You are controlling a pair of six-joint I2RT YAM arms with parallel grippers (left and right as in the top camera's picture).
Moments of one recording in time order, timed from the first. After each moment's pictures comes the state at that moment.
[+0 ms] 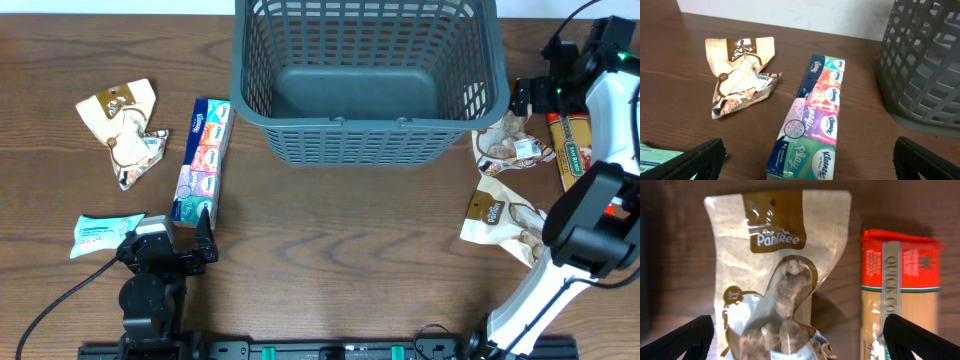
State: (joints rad) left arm 0.01 0.01 0.12 -0.39 -0.06 -0.12; right arm -0.35 2.13 1.86 -0.94 -0.10 -0.31
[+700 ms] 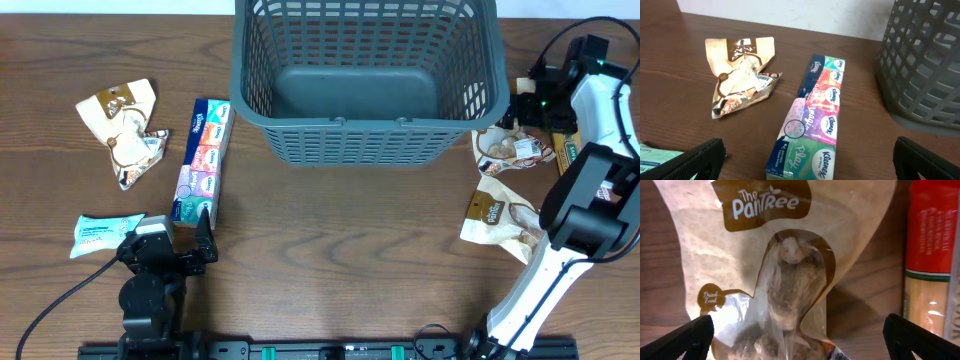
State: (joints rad) left arm 0.01 0.01 0.12 -0.39 -0.06 -0.12; right arm -0.35 2.26 1.86 -0.98 -0.09 -0.23
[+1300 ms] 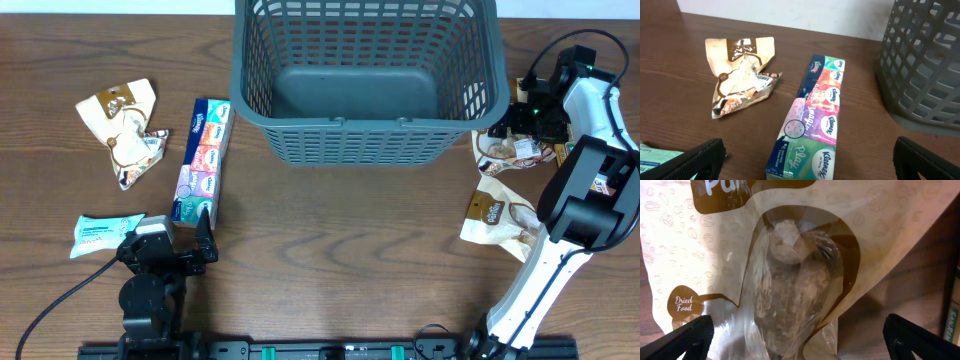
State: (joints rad) left arm 0.01 0.01 0.12 -0.39 -0.06 -0.12; right arm -0.35 2.32 1.86 -0.99 -0.09 -0.23
